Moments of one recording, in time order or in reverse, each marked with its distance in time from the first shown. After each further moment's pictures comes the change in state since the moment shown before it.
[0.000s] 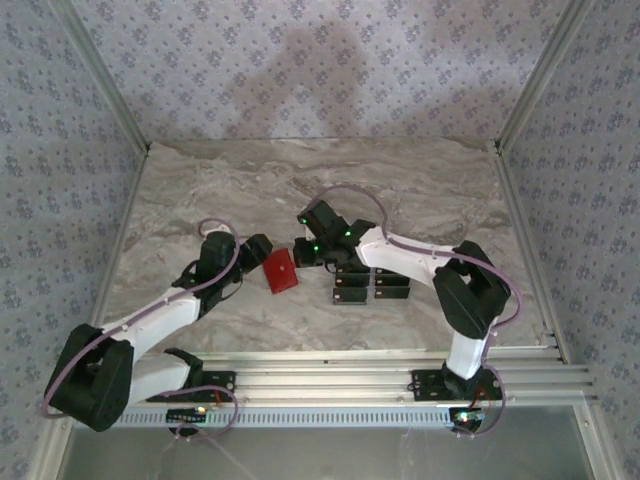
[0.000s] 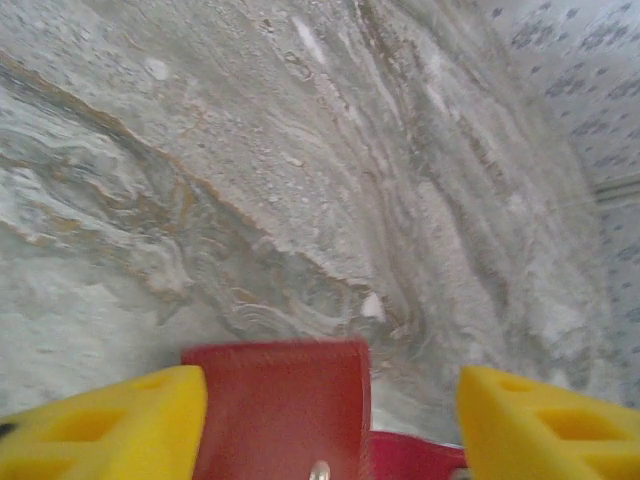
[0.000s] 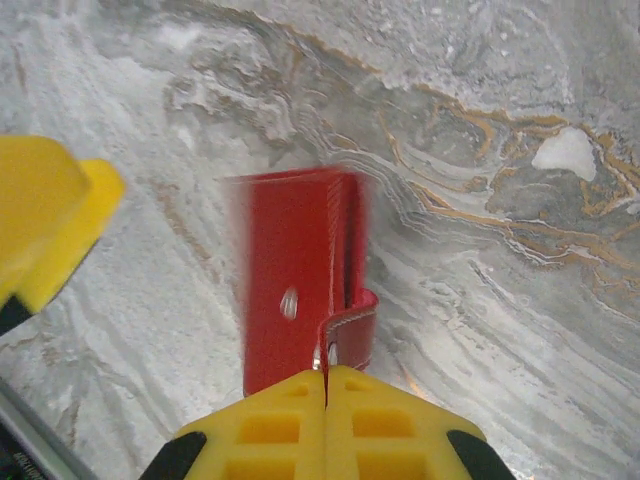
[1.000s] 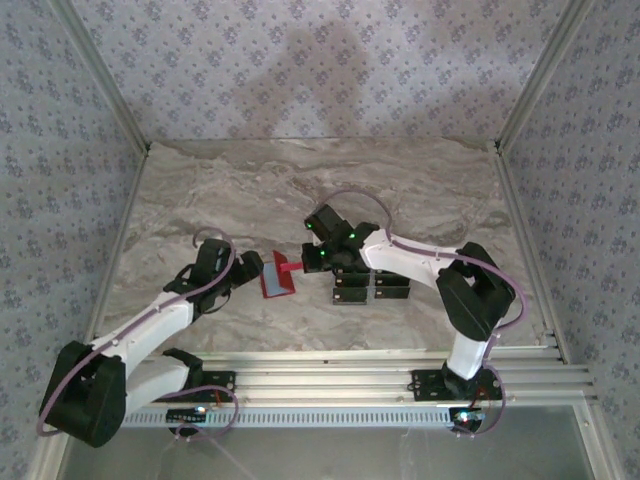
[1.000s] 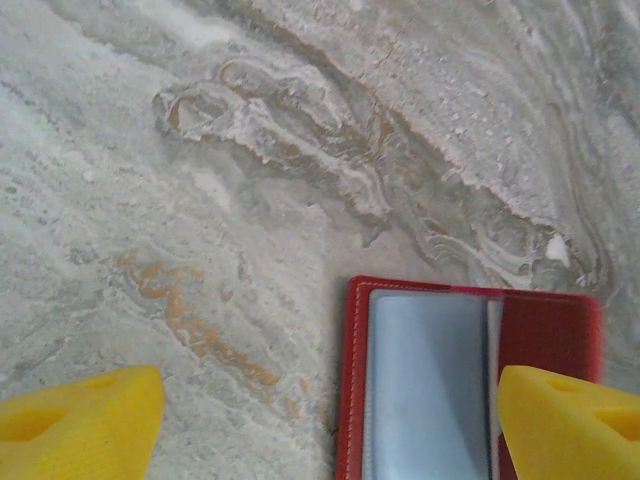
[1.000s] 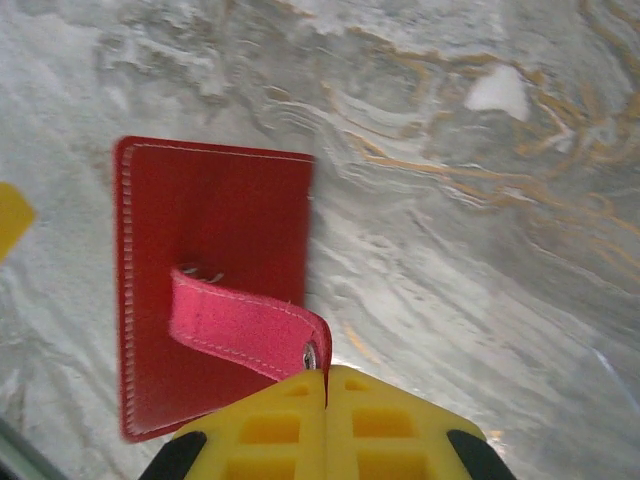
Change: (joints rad) left arm 0.034 -0.071 0.002 -0.320 -0.077 0.133; right arm -0.013 -0.013 -0.056 -0.048 0.026 -0.010
